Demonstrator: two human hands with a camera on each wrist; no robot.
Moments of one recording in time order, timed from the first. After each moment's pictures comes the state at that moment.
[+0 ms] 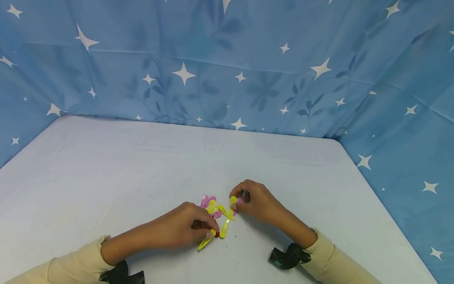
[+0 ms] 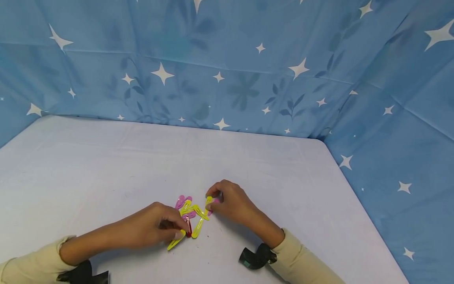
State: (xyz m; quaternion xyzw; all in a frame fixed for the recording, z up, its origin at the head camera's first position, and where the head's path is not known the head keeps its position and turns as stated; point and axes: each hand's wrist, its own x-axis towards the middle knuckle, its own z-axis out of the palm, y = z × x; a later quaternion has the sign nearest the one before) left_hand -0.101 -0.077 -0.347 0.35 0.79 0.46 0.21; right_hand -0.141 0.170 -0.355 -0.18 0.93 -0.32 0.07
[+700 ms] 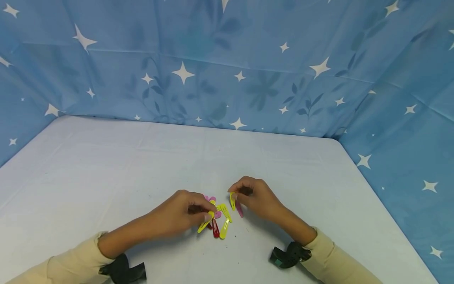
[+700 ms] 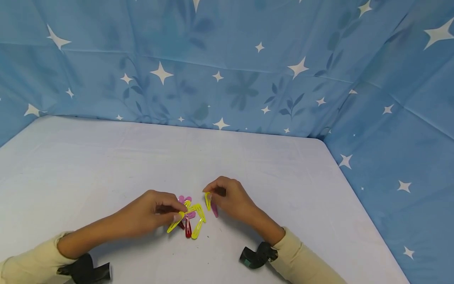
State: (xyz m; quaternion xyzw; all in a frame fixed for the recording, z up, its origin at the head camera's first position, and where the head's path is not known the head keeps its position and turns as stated) left_hand -0.113 -0.082 -0.340 0.30 0.81 0.48 0.16; right_hand -0.148 0.175 -0.358 -0.22 0.88 -0.41 0.05
